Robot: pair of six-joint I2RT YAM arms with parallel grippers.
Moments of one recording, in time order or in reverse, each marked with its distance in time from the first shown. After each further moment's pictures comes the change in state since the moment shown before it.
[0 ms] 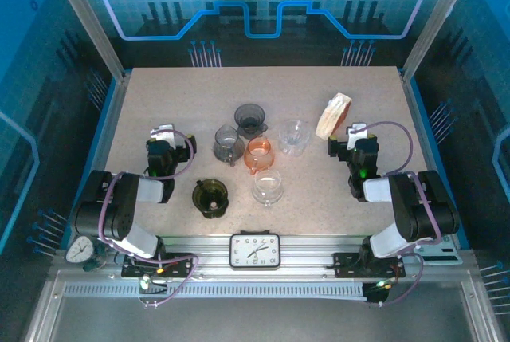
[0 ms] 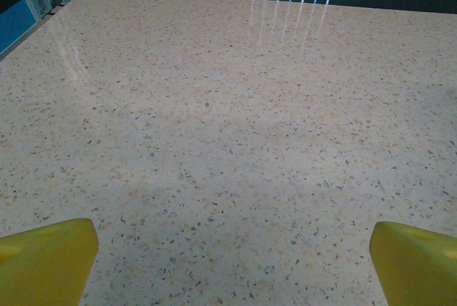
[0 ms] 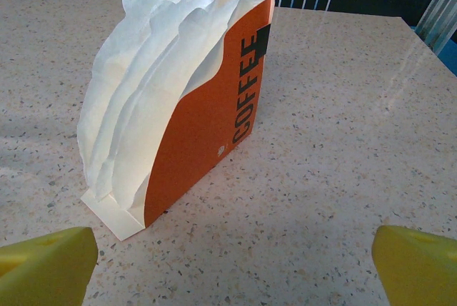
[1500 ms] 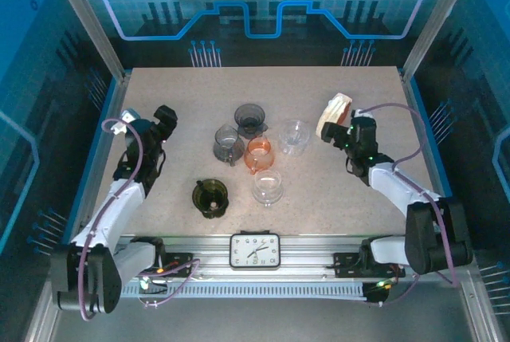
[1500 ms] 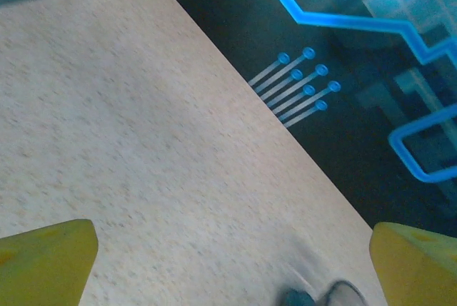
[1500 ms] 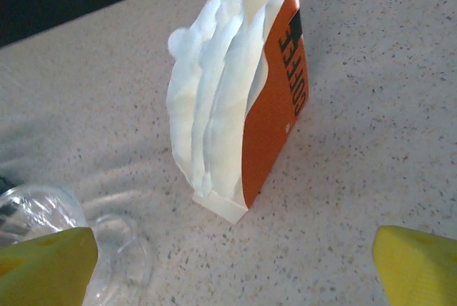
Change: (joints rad) left arm 0.029 -0.497 0.279 -0.786 -0.001 -0.784; right arm 0.090 -0.226 0.288 -0.736 -0.017 0.450
